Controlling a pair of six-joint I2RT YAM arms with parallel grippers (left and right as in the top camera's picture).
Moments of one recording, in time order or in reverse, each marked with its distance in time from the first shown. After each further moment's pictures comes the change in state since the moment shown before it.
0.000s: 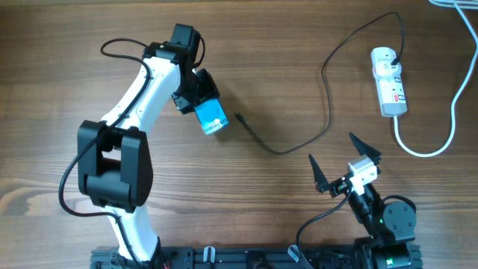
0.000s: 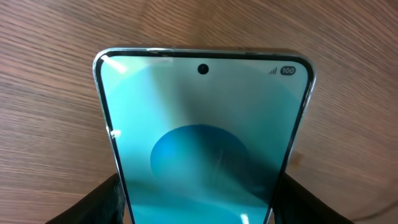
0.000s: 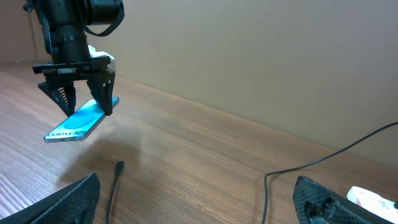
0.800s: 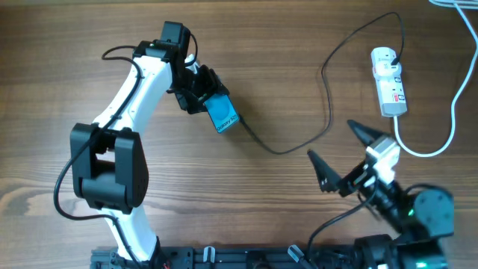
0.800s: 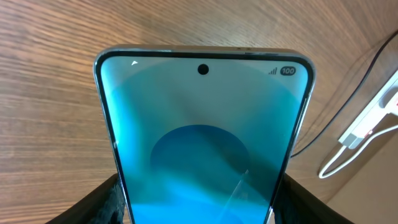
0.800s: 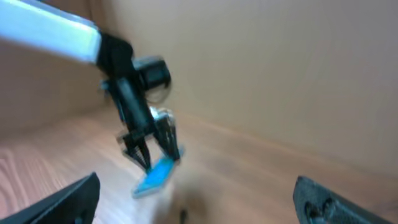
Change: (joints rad) left arm 0.037 -0.017 0.000 -0.003 0.294 0.004; right arm 0.000 0.365 0.541 -0.260 -0.210 0.190
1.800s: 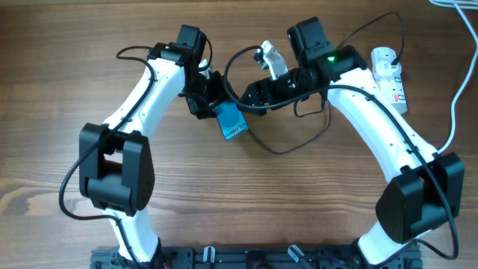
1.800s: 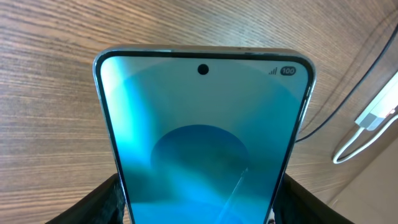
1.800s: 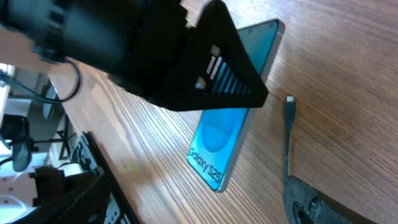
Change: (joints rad) left arm -0.071 -0.001 0.000 -0.034 -0.011 0.000; right arm 0.248 1.419 0.999 -0.681 -0.149 -0.047
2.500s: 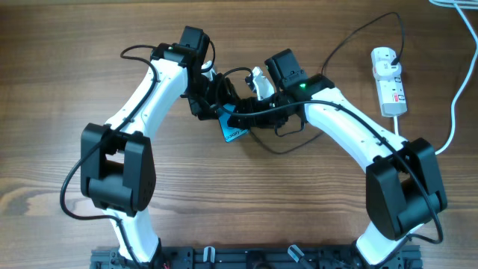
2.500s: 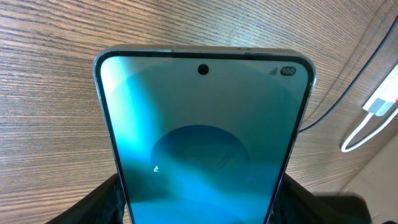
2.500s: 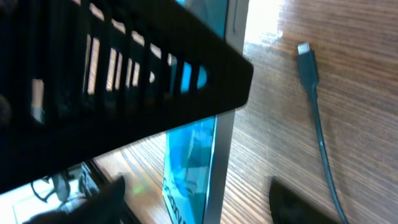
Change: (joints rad) left arm -0.015 0.000 0.000 -0.008 0.008 0.051; right arm 0.092 0.044 -0.229 0.275 0.045 0.363
